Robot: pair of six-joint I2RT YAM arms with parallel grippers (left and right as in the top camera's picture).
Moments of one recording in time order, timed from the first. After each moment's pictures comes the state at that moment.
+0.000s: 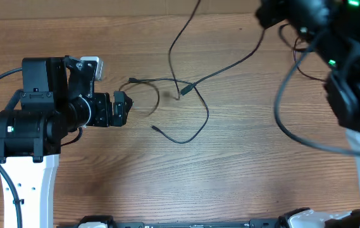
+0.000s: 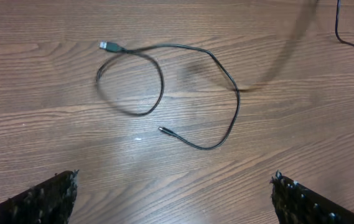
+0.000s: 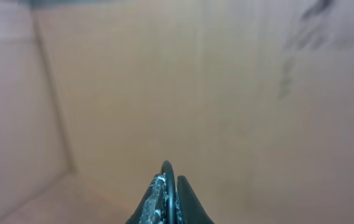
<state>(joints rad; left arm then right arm) -0.01 1.24 1.55 -1.28 0.32 -0.02 0.33 1.49 2.15 -0.60 -0.14 0.08</state>
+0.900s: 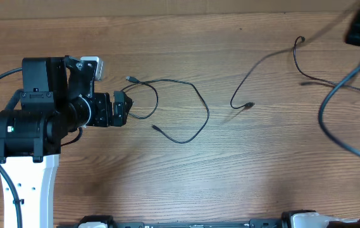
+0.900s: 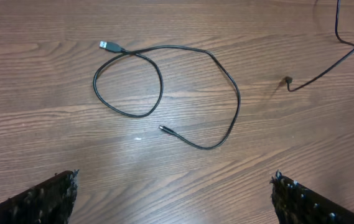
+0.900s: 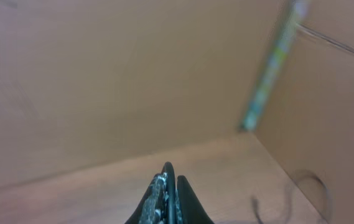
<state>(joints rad) -0.01 1.24 1.55 -1.28 0.32 -0.02 0.07 1.46 2.26 -1.16 0.43 0.12</state>
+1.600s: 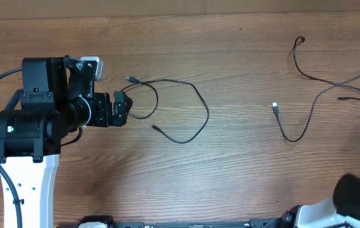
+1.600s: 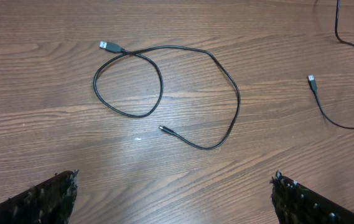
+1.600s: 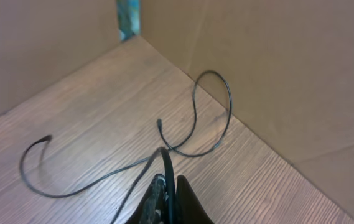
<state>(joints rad) -0.01 1.24 1.55 -1.28 0.32 -0.02 -0.44 1.73 2.22 -1.24 0.36 0.17</state>
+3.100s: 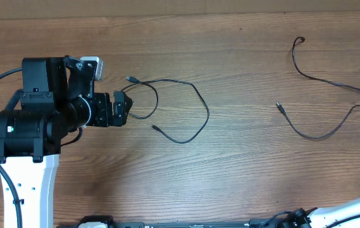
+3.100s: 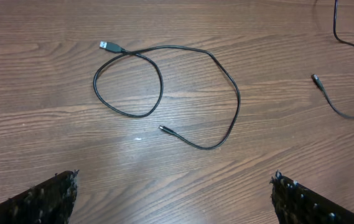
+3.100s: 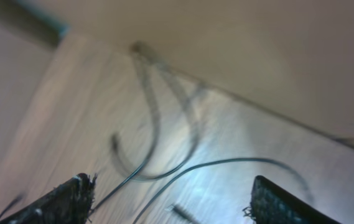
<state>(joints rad) -0.01 1.24 1.55 -1.28 0.32 -0.02 -1.09 2.10 2.21 -1.05 -0.33 0.15</state>
